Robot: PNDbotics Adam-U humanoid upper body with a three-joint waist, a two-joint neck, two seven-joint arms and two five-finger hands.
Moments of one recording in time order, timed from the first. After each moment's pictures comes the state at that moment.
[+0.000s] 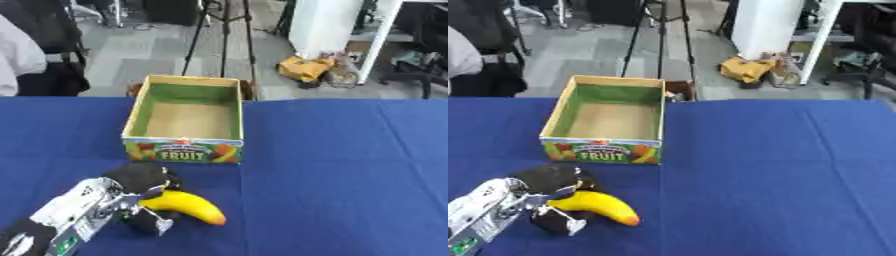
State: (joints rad) left arm -0.92 0.45 -0.59 -1.30 -0.84 -0.01 -0.54; right arm -0.03 -0.55 -0.26 -1.99 0.32 -0.64 -0.60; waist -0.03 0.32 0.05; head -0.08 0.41
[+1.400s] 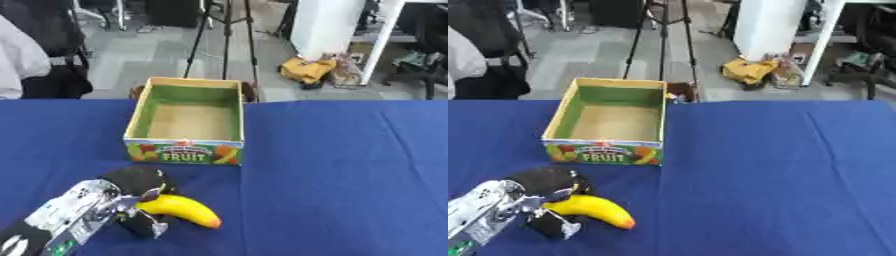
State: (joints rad) left arm -0.91 0.48 -0.60 -1.37 -0.84 0.05 -0.60; right arm -0.03 -0.55 -0.26 -1.99 0.31 -0.64 -0.60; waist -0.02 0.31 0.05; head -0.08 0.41
